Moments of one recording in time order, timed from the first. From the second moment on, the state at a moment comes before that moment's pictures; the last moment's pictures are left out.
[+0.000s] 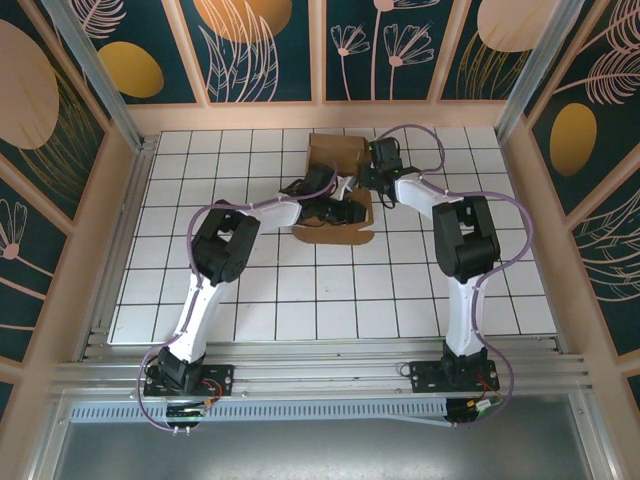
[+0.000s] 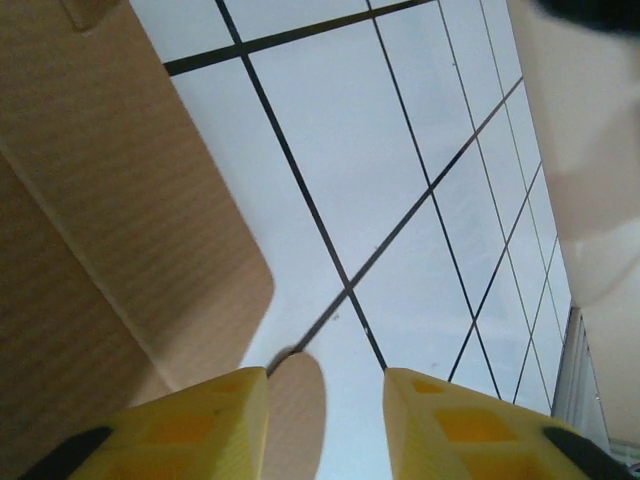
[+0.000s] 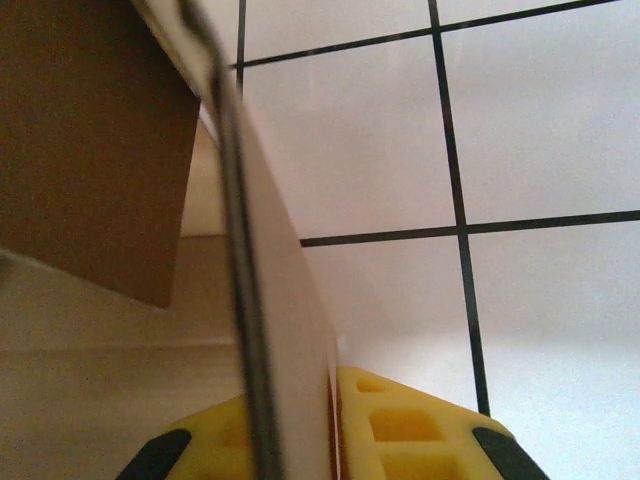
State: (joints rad) left arm -0.61 2.31 1.65 -0.09 0.69 -0.58; right arm 0.37 2.09 1.51 -0.21 0.09 0.35
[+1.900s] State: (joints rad) left arm -0.30 2.36 1.97 -0.16 0.64 -0.80; right arm 0.41 2.16 1.62 -0.24 0.08 0.33
